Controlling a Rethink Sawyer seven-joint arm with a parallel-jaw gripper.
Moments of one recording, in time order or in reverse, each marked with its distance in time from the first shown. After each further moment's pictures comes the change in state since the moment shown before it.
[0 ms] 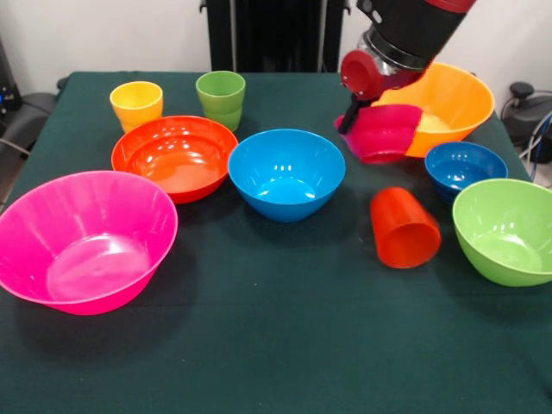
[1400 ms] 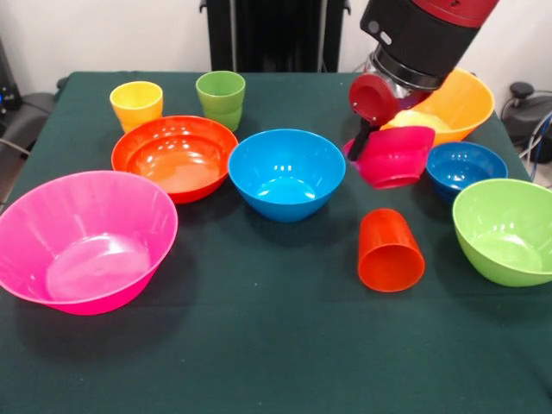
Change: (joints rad) arm -0.024 0.036 0.032 -0.099 -0.001 0.008 -0.141
